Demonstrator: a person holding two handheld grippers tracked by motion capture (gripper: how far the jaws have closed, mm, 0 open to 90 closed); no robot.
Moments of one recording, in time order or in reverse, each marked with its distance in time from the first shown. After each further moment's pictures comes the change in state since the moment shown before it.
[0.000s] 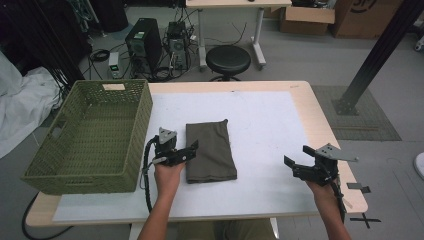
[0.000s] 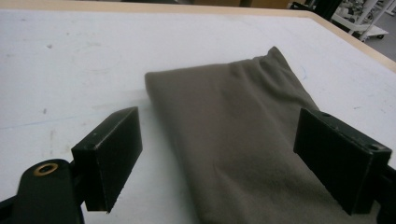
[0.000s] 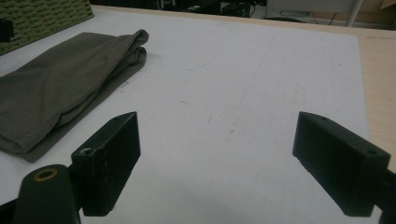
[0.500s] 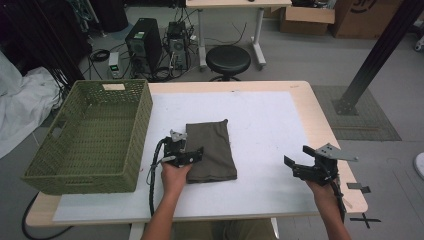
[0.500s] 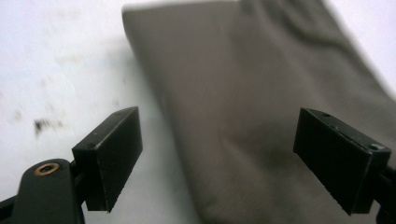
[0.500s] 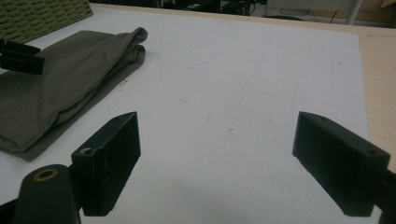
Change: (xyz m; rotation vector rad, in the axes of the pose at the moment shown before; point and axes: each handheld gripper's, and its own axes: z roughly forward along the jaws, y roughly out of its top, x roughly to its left) left arm -0.003 -0.015 0.035 0.204 0.043 0.016; right arm -0.001 -0.001 0.002 0.008 0.001 0.002
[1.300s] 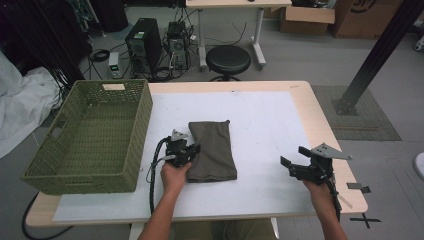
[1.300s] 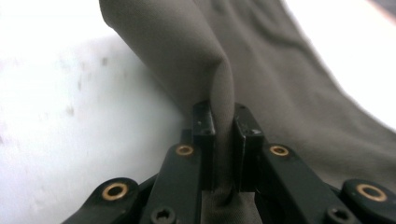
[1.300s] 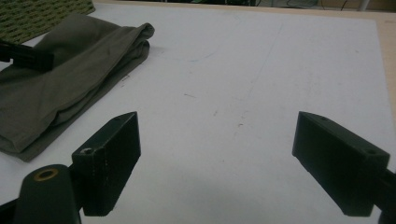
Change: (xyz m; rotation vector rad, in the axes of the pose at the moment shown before) left arm 0.004 0.001 -0.006 -0.092 -0.198 0.045; right arm 0.000 -0.005 0.011 0.015 0.022 0.024
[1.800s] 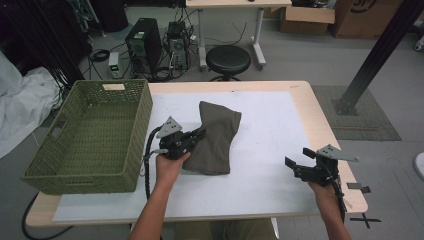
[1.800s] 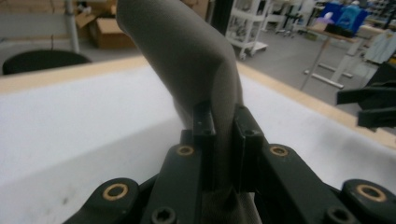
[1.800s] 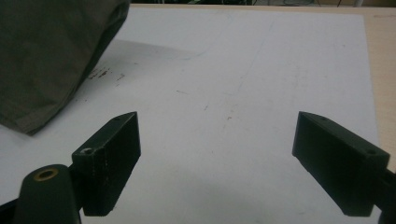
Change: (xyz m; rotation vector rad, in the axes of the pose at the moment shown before) left arm -0.015 0.048 -0.045 -0.256 -0.241 0.177; right arm -0.008 -0.004 -0.008 -0.002 -0.002 0.028
